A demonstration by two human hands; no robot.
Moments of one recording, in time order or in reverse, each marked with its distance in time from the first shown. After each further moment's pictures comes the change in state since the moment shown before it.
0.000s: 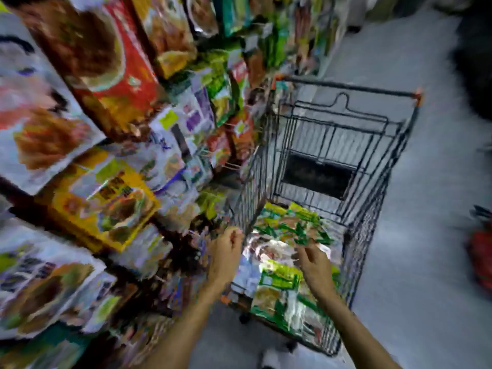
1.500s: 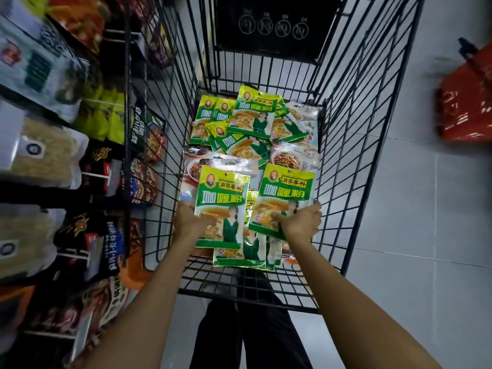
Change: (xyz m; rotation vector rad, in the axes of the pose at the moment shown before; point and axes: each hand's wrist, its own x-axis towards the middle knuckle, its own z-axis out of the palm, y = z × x) left_hand 0.070 -0.187 0.192 0.079 -0.386 -0.640; right_hand 0.095 0.223 0.057 -0.361 0.337 0.827
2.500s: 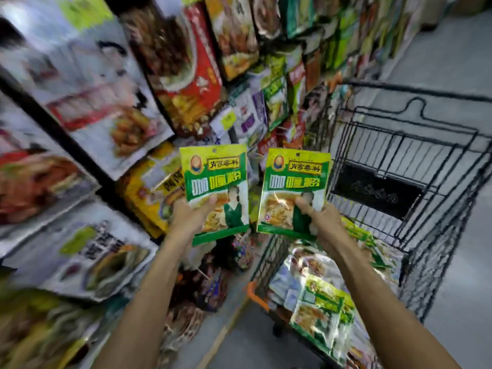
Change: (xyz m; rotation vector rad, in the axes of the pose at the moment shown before) left_hand -0.247 0.053 -0.303 -0.527 0.546 0.531; right_hand -0.249 -0.184 -0.153 0.604 -0.723 -0.804
